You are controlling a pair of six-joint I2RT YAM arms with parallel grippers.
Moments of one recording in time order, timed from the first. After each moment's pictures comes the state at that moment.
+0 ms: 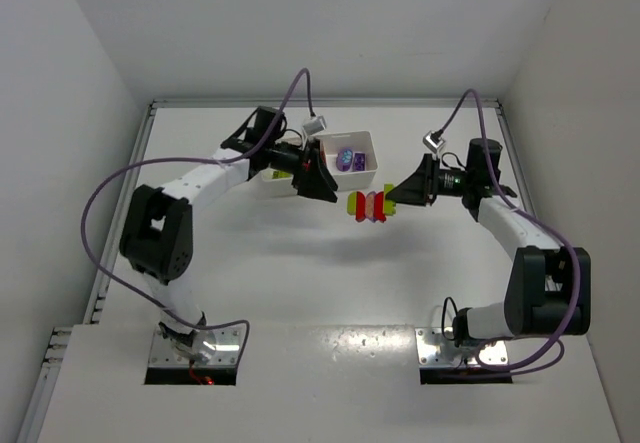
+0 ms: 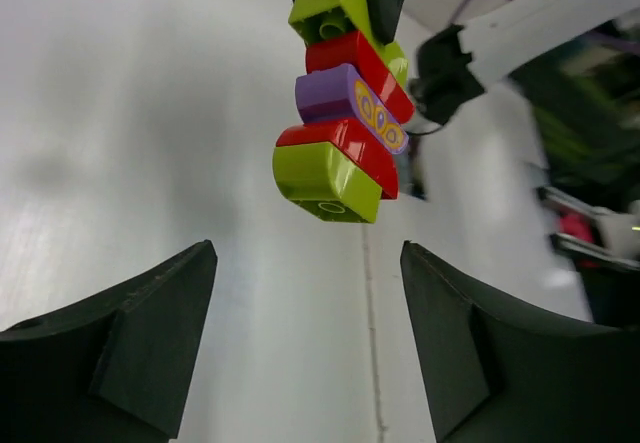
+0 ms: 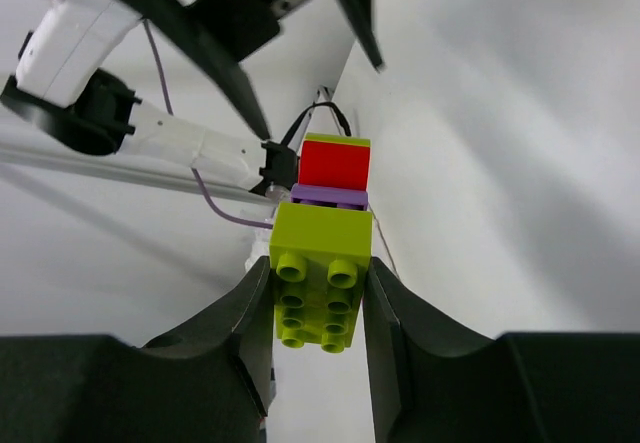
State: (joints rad) left arm -0.42 1.72 1.34 -0.27 1.21 0.04; right arm -0.04 1.40 0.77 0.07 -1.36 0.60
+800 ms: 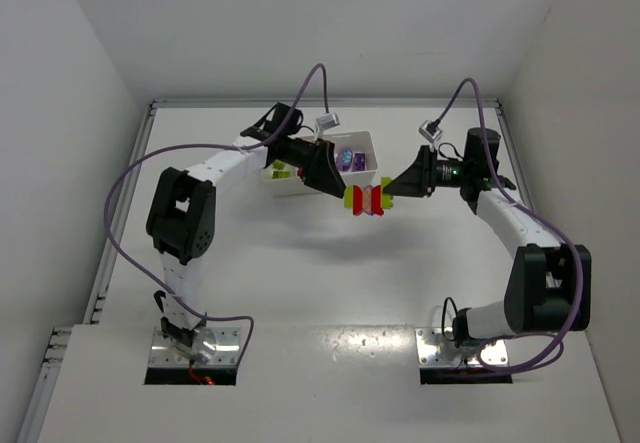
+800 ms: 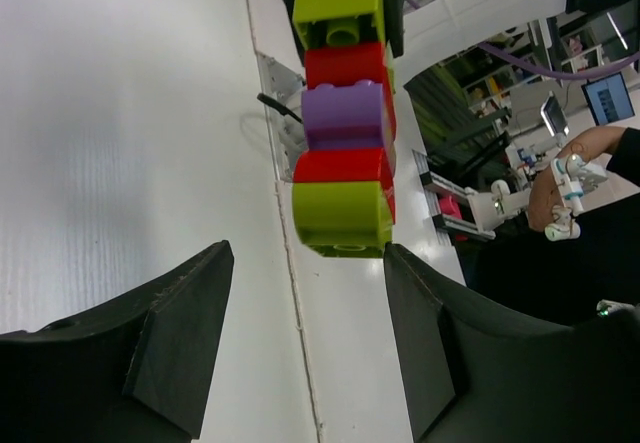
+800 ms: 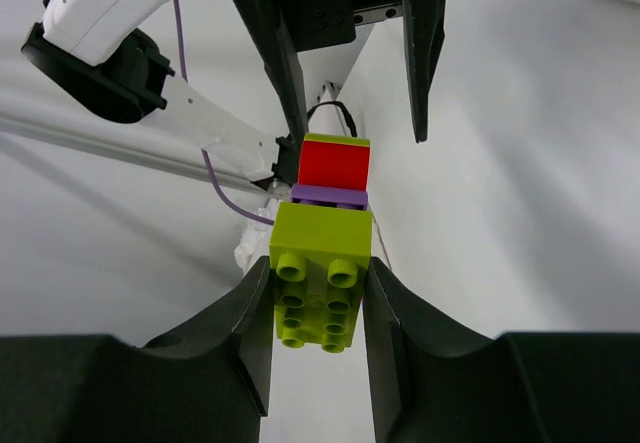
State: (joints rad) left arm -0.44 1.98 1.57 -0.41 1.46 -0.03; right arm -0.01 1.41 0.86 0.07 -1.39 0.57
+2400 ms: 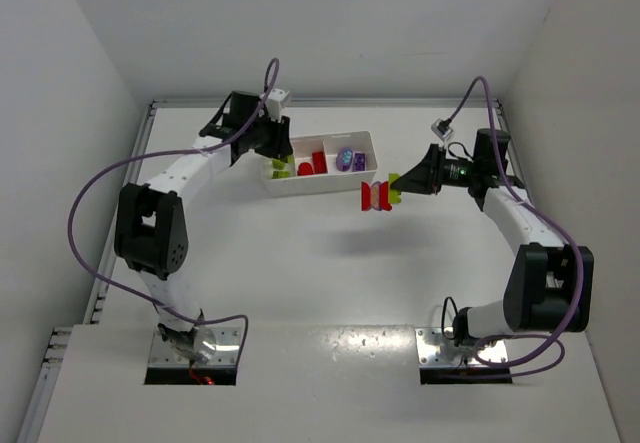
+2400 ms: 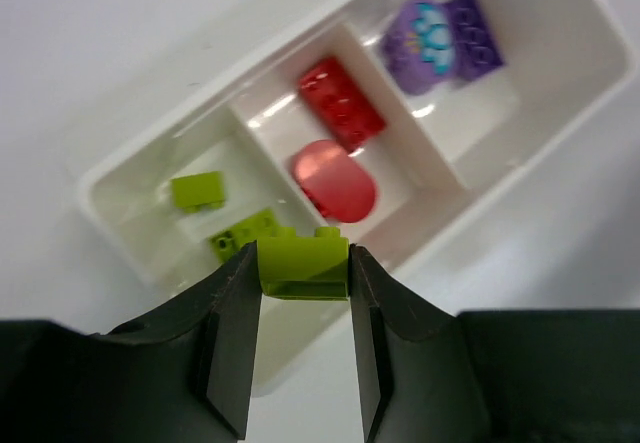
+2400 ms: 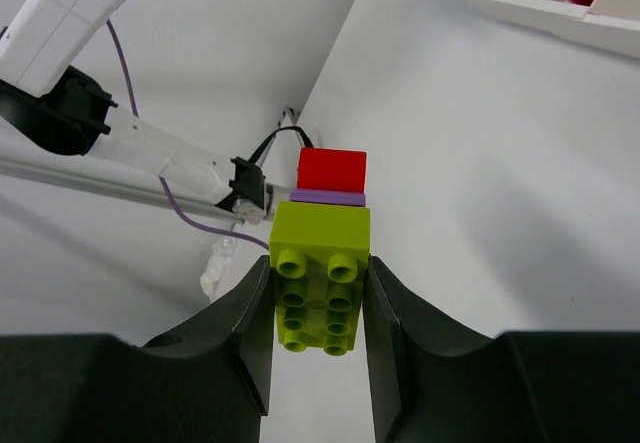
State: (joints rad) left arm -0.28 1.78 1.45 -0.32 0.36 0.01; right arm -0.08 1.42 0.88 -0.04 -1.33 0.45
